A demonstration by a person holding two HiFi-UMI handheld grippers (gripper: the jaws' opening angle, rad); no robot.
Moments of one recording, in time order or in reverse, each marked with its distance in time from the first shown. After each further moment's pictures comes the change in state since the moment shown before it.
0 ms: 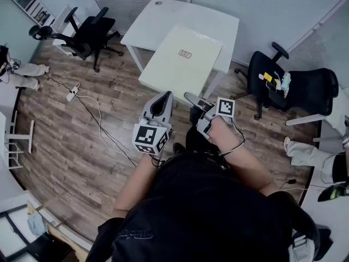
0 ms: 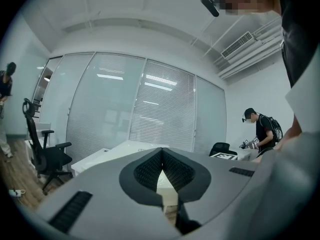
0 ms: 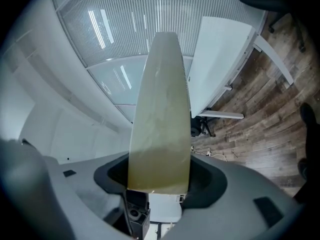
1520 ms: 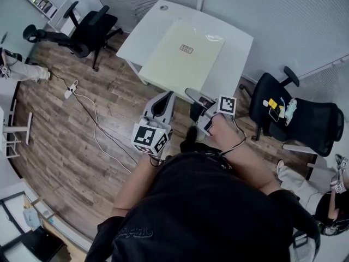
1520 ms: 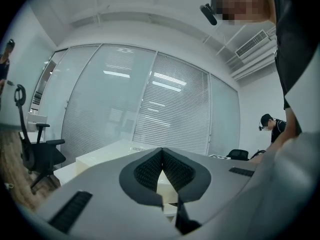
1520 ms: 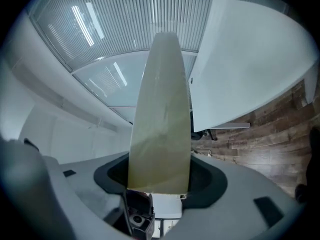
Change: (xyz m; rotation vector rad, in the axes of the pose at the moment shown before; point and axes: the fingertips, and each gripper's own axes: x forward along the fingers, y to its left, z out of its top) left arm 0.188 0.091 0.013 -0.071 -0.031 0.049; right arm 0.098 -0.025 0.198 0.021 0.098 0.003
